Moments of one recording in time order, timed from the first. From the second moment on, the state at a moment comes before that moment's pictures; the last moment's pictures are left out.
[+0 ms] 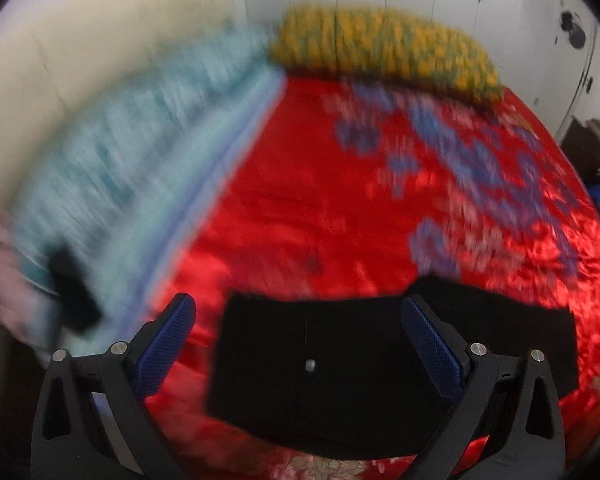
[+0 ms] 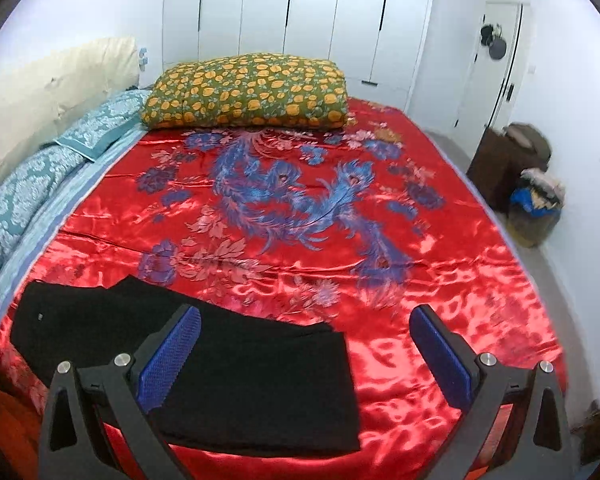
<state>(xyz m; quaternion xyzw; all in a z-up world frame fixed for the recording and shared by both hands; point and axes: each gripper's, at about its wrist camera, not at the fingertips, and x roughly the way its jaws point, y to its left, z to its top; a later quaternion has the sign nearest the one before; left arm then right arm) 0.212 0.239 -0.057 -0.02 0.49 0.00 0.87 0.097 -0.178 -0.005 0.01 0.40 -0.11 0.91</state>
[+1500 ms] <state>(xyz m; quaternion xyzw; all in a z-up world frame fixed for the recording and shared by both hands) 0.169 0.099 -0.043 -0.25 0.52 -0.30 0.76 0.082 -0.240 -0.141 0.08 0.47 -0.09 0.87</state>
